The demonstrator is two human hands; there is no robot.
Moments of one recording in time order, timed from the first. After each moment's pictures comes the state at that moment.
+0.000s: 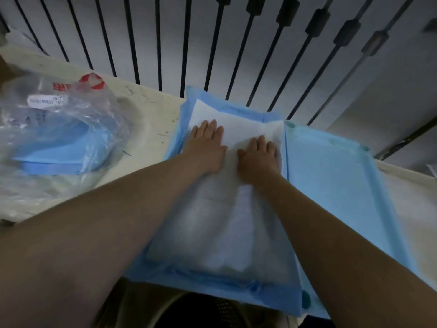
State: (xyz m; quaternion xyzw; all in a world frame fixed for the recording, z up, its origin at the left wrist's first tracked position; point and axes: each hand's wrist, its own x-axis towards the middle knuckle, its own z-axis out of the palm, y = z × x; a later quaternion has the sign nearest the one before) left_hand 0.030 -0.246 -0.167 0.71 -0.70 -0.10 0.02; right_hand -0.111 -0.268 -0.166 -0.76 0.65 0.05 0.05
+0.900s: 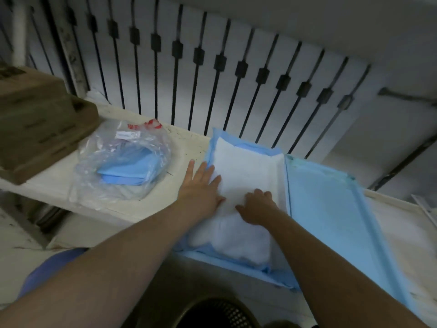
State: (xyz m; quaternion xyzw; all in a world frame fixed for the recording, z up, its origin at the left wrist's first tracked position) left_hand 0.057 -0.098 -0.123 0.72 -0.69 0.02 -0.06; right_hand -0.097 -0.154 -0.125 -0.79 0.59 0.17 0.08
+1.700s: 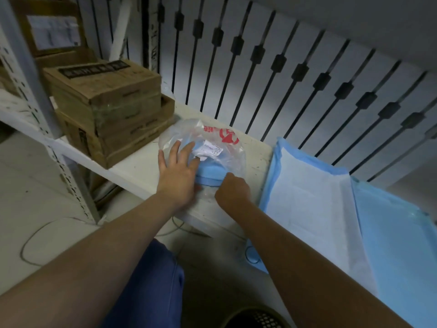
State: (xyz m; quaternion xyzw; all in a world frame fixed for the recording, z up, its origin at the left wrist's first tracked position) left_hand 0.242 -0.034 -0.150 0.82 -0.55 0.05 0.13; right_hand 0.119 -0.088 -0.121 -0.84 0.53 -0.01 0.14
